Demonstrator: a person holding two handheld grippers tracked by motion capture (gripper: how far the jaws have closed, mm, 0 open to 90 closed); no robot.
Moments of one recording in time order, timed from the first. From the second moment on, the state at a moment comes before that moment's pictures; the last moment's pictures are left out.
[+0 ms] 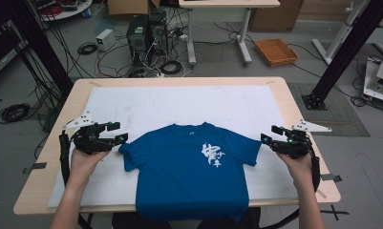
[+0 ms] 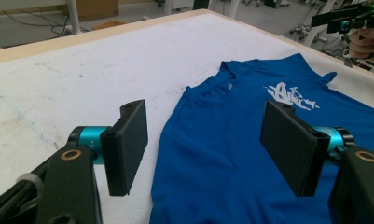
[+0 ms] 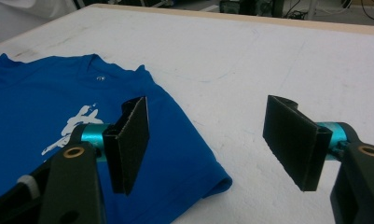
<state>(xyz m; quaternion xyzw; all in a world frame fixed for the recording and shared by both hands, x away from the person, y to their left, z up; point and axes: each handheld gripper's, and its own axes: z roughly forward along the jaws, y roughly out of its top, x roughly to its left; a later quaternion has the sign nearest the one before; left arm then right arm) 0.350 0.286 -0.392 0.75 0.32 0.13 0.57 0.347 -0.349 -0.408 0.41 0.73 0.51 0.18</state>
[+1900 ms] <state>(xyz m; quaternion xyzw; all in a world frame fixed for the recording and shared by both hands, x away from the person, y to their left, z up) 0.365 0.316 -0.434 0.78 0.40 0.03 0.48 0.346 -0.349 -0.406 0.42 0.73 0.50 0.19</state>
